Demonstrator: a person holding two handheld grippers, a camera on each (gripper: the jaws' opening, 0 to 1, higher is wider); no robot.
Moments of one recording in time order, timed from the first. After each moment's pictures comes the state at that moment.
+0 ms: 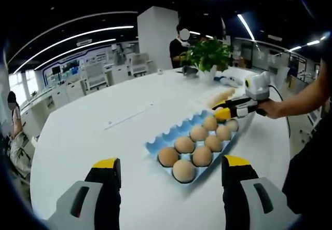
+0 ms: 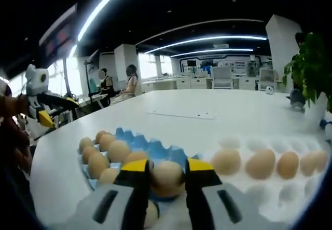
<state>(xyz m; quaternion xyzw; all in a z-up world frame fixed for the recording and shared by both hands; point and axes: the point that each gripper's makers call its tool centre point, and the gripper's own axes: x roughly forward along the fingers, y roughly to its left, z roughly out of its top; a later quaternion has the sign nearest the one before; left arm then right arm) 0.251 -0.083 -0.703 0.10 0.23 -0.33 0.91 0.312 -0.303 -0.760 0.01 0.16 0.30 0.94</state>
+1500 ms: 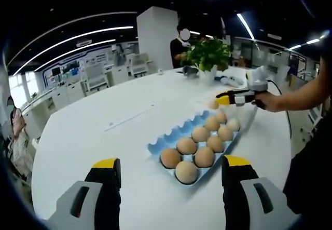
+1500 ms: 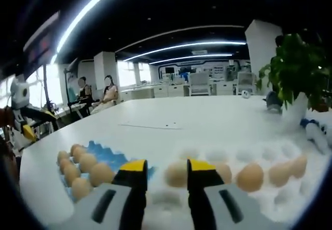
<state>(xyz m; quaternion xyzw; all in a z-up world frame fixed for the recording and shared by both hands) 0.254 -0.081 -0.702 0.11 0.23 -0.33 0.91 0.342 -0.368 -0.746 0.03 0.14 0.20 0.97</state>
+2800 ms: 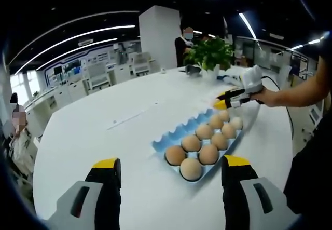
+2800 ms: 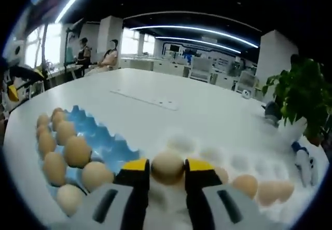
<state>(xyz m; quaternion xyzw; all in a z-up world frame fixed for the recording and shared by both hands) 0.258 -0.071 -0.703 0.11 0.23 -0.32 0.91 0.359 -0.366 -0.775 -0.12 0.21 0.19 0.95</state>
